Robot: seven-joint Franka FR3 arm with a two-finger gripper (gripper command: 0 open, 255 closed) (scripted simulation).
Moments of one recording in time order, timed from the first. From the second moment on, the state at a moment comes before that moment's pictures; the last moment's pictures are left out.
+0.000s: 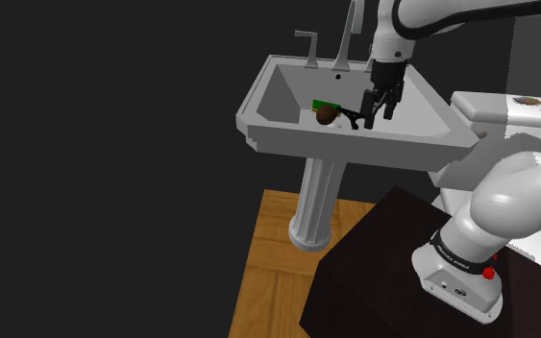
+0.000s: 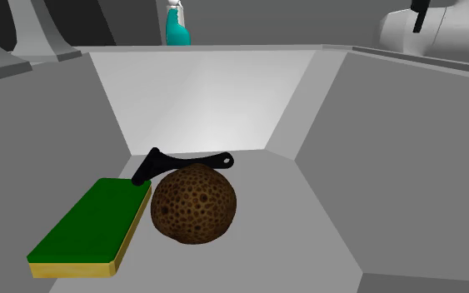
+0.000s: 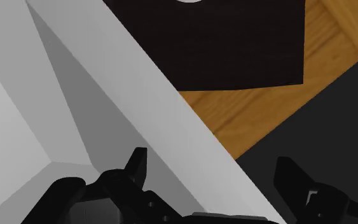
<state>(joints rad) -0.06 -0.62 0.01 -2.44 0.03 1.65 0.02</state>
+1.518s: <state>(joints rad) -0.27 0.04 -0.14 -2.16 -0.04 2.21 0.17</state>
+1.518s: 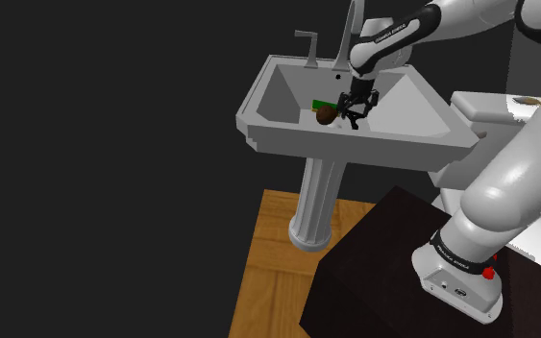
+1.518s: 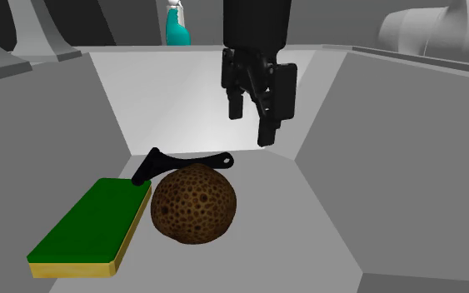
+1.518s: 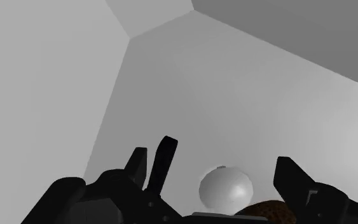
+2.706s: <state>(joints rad) -0.33 0.31 -0.19 -2.01 0.01 2.38 0.20</state>
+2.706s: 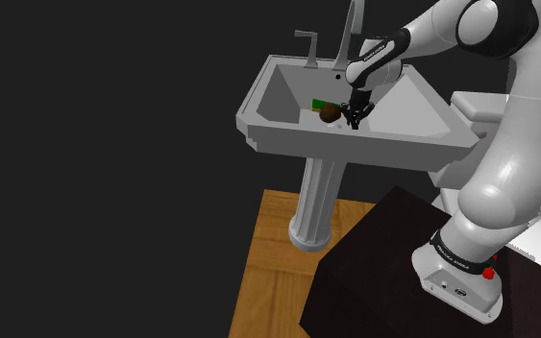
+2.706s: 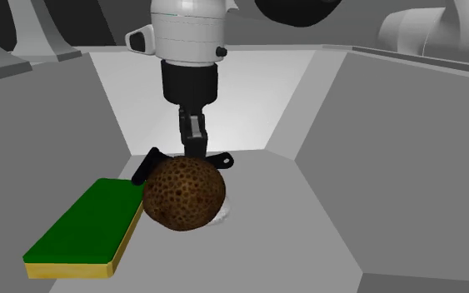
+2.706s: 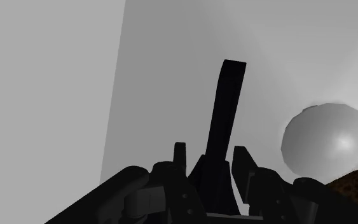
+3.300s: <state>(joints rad) -0.33 0.31 -0.19 -2.01 0.01 2.37 0.20</state>
